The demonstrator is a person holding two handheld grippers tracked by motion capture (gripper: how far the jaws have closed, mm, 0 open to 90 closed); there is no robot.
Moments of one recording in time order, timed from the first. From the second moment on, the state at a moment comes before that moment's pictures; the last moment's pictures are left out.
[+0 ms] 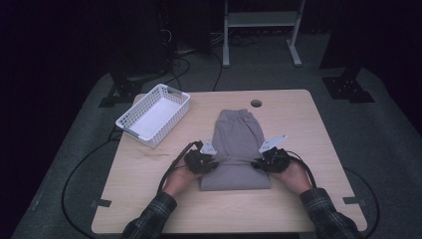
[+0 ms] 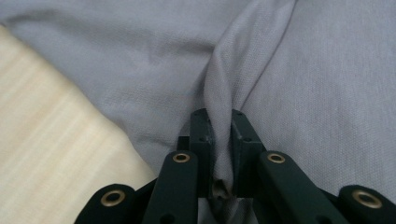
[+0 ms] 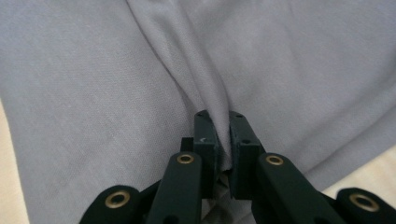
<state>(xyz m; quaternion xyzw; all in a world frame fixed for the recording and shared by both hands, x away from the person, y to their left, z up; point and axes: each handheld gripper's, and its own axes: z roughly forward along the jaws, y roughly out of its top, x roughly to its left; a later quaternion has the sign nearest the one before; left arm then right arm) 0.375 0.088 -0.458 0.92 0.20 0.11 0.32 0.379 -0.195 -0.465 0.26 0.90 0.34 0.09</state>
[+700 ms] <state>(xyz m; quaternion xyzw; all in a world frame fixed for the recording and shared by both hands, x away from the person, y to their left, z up) 0.312 0.094 -0.457 0.93 0.17 0.06 0.32 0.317 -0.195 -0.461 0.21 0.92 0.32 0.06</state>
